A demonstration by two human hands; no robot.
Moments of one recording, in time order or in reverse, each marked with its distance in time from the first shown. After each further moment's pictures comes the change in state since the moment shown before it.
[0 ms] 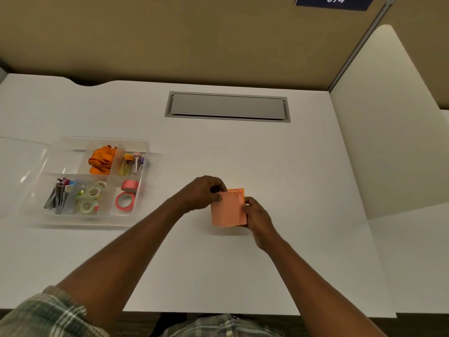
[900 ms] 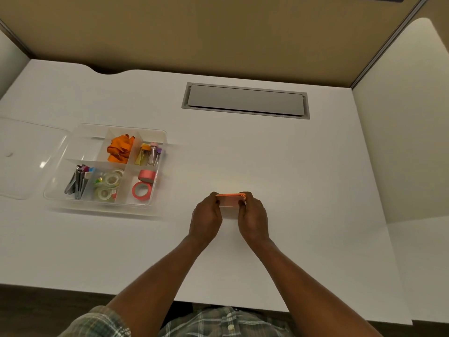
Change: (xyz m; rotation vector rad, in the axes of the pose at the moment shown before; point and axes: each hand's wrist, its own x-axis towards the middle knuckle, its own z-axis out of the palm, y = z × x) left_hand -0.037 -0.059 0.081 -0.011 0.620 -0.051; right_hand 0.006 0.026 0.053 -0.637 0.274 -0.542
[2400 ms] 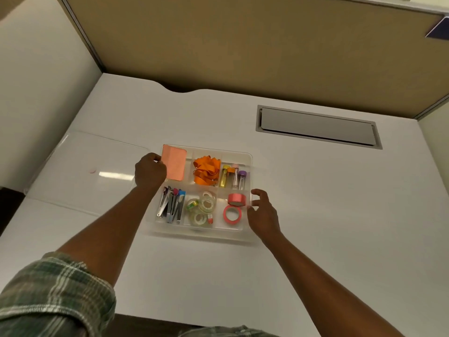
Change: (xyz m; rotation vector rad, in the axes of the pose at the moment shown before) left_hand 0.174 -0.224 -0.333 0.017 0.322 -0.445; right_hand 0.038 -0.210 0.155 0.070 -0.190 0.269
